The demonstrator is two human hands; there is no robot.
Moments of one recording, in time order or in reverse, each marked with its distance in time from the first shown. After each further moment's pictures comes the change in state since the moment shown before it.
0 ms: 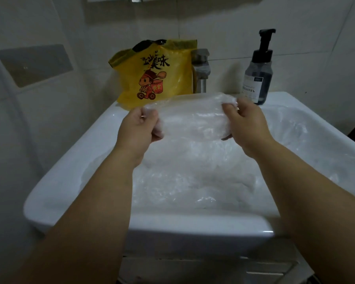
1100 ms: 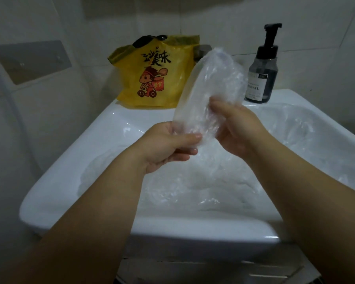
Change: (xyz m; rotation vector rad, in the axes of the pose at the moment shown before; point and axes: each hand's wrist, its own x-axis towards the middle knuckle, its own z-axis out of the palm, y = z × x) left_hand -0.025 0.017 0.023 0.003 -0.476 -0.318; right_hand 0.001 -0.005 0.023 0.705 -0.235 0.326
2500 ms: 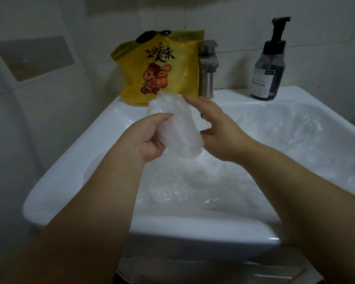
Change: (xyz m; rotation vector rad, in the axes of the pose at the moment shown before) left_hand 0.022 -0.001 -0.027 -0.591 0.285 -0.173; right_hand -0.008 0.017 0.003 -1.108 -0.302 -0.324
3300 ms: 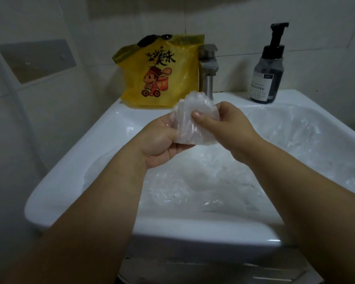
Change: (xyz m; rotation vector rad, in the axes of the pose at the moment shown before) left_hand -0.007 -0.010 0.007 0.265 -0.421 0.161; right_hand 0.004 -0.010 -0.007 0.344 0.252 0.255
